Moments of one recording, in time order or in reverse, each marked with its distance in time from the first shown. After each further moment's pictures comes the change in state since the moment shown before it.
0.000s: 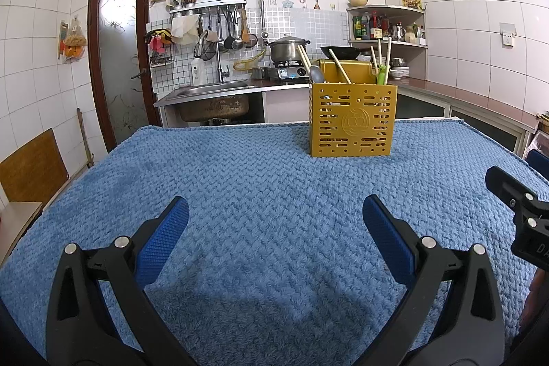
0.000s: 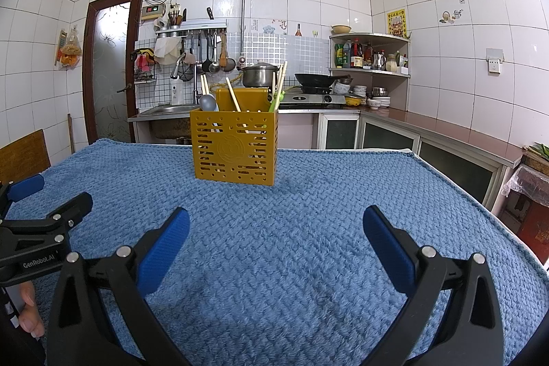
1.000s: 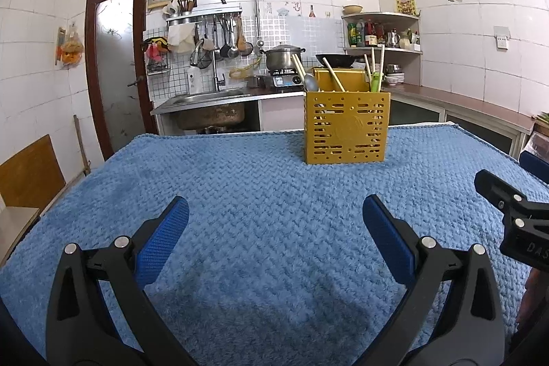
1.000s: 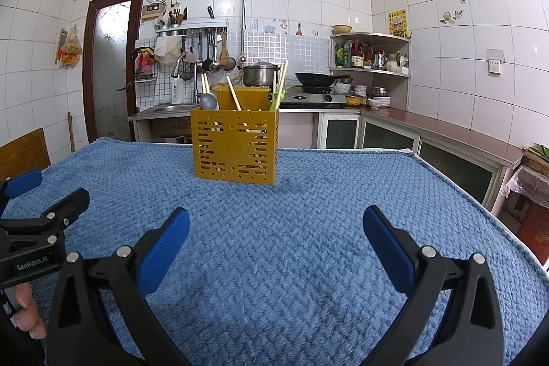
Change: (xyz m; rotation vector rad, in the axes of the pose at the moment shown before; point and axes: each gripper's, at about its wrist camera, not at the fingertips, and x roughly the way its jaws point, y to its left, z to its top) left arm -0.009 -0.002 -0.002 0.004 -0.035 -0.017; right arm 0.000 0.001 -0.001 -0.002 0.000 -0.001
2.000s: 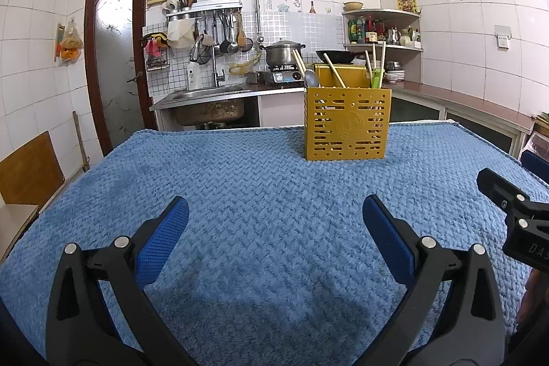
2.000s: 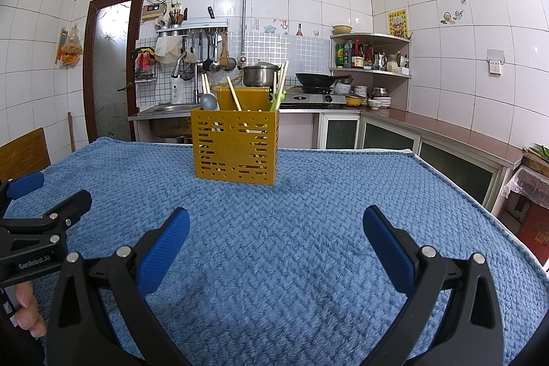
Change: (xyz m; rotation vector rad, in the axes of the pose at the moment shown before) left arm 0.004 0.000 0.003 -0.006 0.024 -0.004; right arm -0.001 0.001 0.000 -0.001 -0.001 0.000
